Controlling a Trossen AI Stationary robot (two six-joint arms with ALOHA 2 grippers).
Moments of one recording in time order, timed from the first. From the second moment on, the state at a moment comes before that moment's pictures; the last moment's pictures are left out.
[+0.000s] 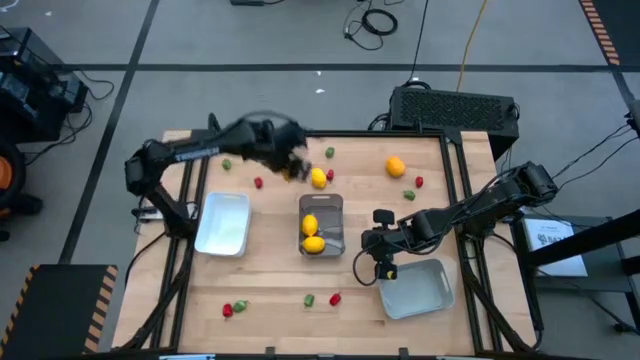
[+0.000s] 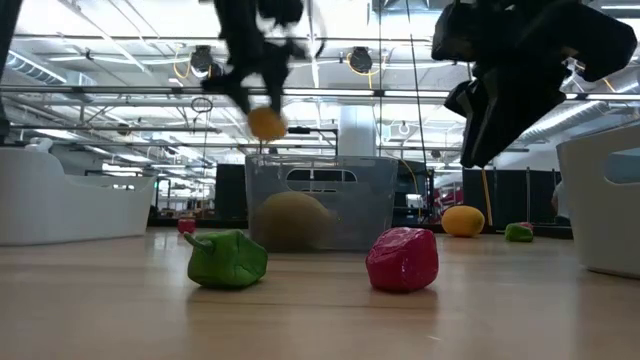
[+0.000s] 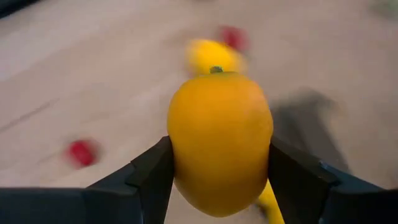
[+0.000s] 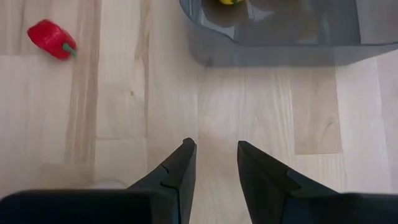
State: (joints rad) left arm 0.29 1.65 1.55 -1.05 -0.08 -0.72; right arm 0.32 1.48 0.94 -0.57 0.18 0.32
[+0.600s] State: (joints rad) left arm -0.09 1.84 1.55 -0.71 -0.22 -0.42; right arm 0.34 1.36 0.94 -0.64 0.08 0.46
